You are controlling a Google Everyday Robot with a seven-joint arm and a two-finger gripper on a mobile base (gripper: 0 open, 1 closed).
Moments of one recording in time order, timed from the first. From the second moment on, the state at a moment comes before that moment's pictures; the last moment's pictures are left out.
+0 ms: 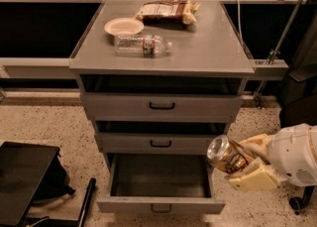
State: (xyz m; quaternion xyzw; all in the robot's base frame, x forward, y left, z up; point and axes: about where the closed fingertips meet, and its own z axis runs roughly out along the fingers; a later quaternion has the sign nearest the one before) arm 0.367 -0.179 0.822 -0.50 0.79 0.16 0.31
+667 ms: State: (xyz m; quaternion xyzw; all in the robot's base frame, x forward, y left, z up) arm 0.412 -0.186 0.767 -0.51 0.80 0.12 0.31
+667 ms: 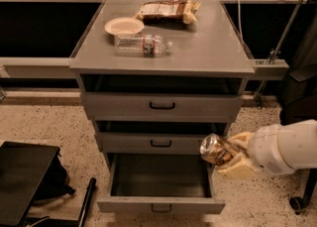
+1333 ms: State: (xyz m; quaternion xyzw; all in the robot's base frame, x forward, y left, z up) arm 0.551 -0.148 0.661 -0.51 0.80 0.12 0.30
